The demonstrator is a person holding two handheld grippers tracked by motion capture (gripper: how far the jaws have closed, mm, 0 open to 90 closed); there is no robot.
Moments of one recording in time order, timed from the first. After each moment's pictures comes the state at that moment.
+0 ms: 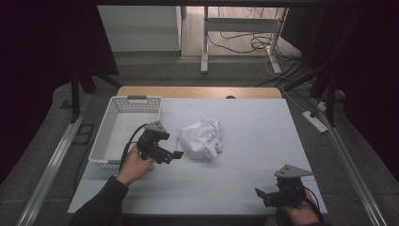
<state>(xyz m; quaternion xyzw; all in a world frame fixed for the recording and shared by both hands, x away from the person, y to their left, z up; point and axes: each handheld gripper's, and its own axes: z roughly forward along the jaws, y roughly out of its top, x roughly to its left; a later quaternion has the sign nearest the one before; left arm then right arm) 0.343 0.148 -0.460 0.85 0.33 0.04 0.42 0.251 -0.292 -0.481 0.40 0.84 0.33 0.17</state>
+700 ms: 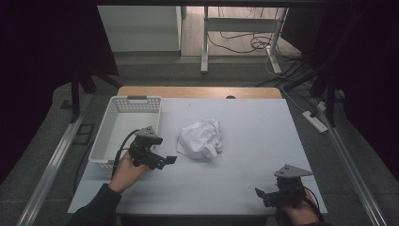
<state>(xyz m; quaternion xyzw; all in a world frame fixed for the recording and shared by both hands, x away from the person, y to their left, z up) 0.322 0.167 -0.463 0.84 0.34 0.04 0.42 0.251 -0.292 -0.481 0.40 0.84 0.33 0.18</state>
